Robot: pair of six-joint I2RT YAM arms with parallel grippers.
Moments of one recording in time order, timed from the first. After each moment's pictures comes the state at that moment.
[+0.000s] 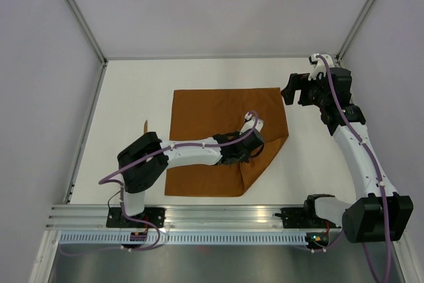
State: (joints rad) left arm -1.14 1.89 1.25 -0.30 -0.40 -0.49; right arm 0.02 1.18 1.08 -0.36 -0.26 0.06
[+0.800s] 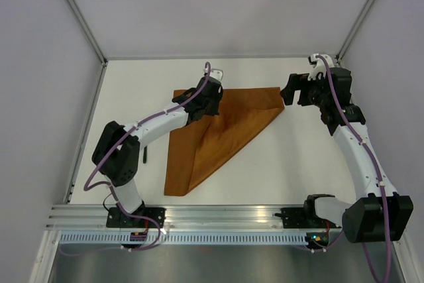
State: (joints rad) left arm -0.71 1.76 1.33 -0.30 -0.26 -0.31; right arm 0.02 1.18 1.08 -0.36 -0.28 0.06
